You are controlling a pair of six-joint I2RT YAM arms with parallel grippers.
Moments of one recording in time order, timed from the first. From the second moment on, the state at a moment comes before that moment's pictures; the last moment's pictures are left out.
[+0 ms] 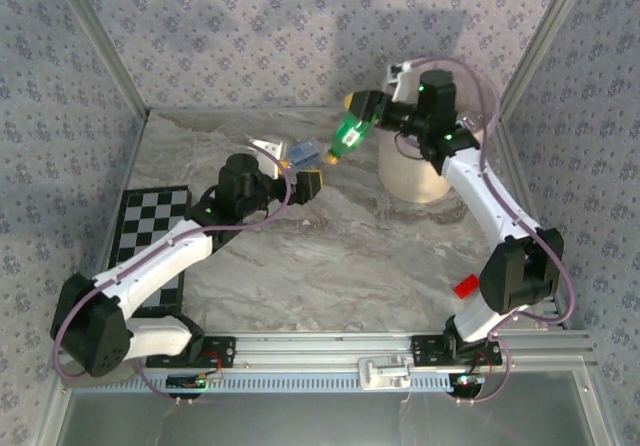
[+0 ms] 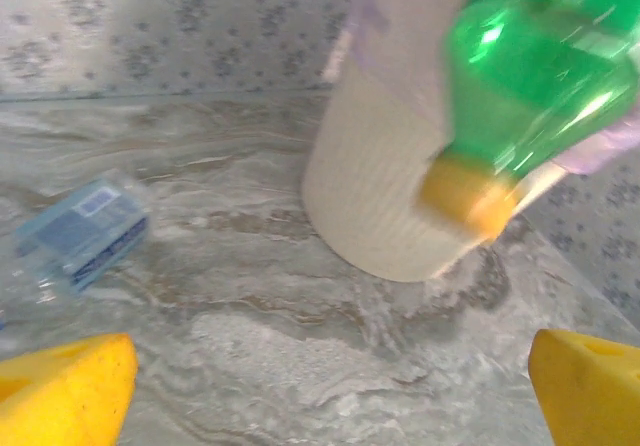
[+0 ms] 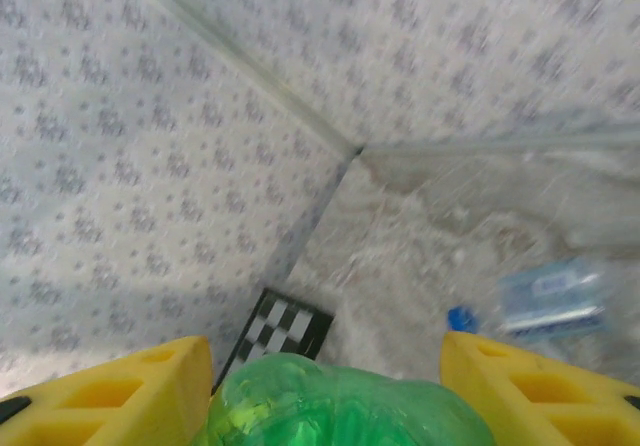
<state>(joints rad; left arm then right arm) -0.63 1.24 0.90 0.04 0.10 -0.39 0.26 1.59 1.53 -0.16 -0.64 0.61</state>
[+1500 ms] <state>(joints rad) -0.51 1.05 0.64 -0.11 -0.09 -0.61 -0.03 1.72 1.80 -0.40 -0.13 0.40</state>
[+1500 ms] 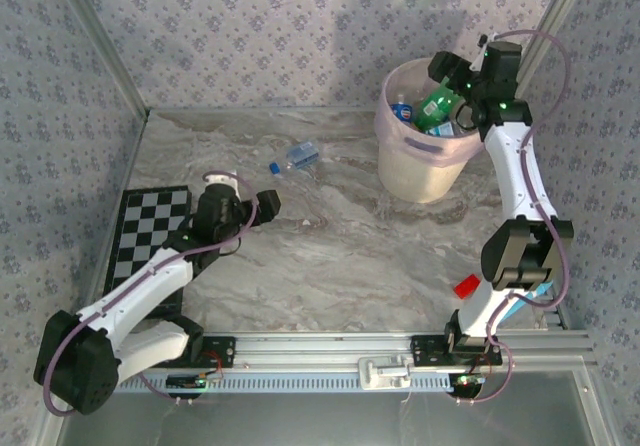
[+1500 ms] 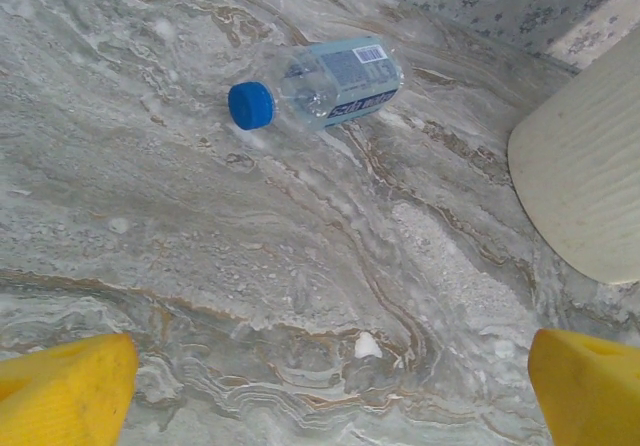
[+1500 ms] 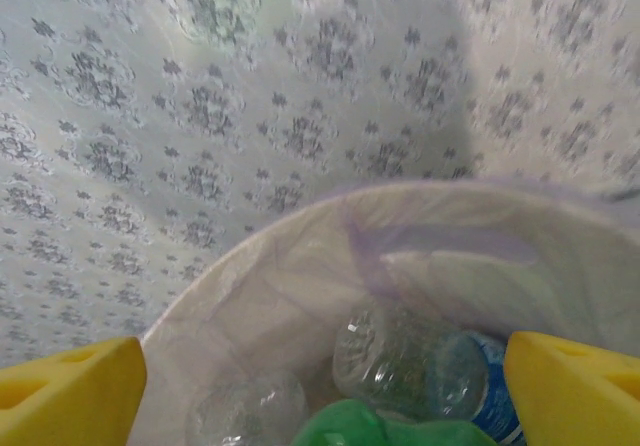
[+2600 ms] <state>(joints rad) -0.30 1.95 1.45 -0.25 0.30 -0.06 0.37 1.21 1.22 -0.41 -0.09 0.31</state>
